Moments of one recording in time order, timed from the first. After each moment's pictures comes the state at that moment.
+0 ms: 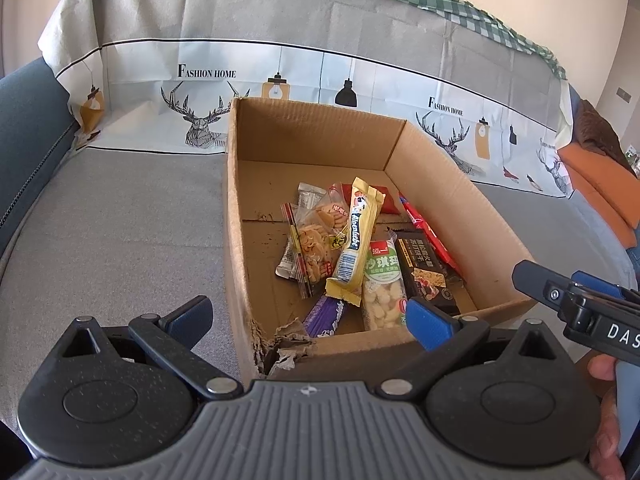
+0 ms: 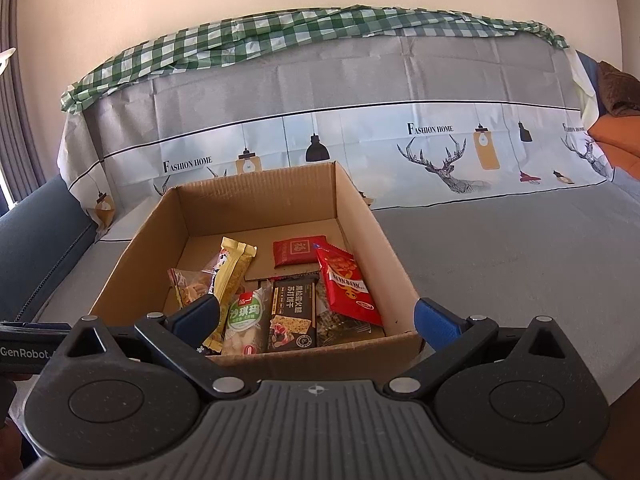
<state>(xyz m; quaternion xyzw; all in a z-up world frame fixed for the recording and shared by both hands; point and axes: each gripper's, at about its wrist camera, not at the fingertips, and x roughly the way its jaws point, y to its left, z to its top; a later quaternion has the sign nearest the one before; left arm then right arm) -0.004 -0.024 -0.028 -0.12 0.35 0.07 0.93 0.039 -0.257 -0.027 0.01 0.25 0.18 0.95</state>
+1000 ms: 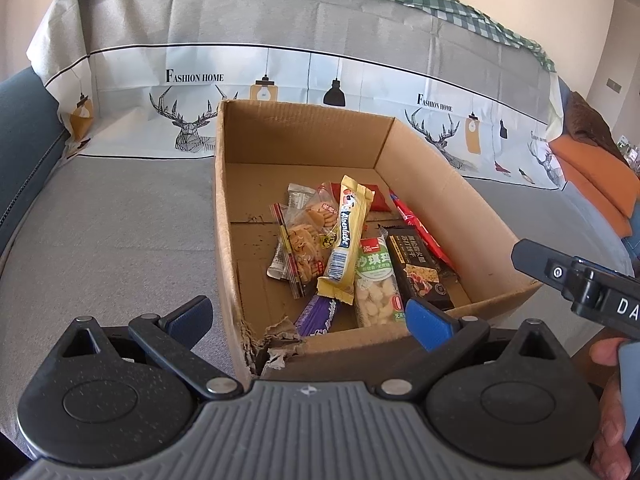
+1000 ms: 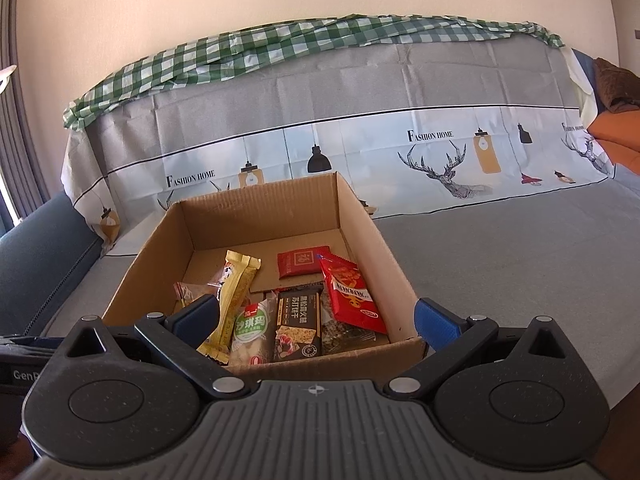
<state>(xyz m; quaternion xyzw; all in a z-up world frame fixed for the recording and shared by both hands) -0.004 -0.029 -0.030 -0.10 0.34 0.05 0.93 0.037 -0.261 -0.023 0.03 0.24 0.19 0.95</state>
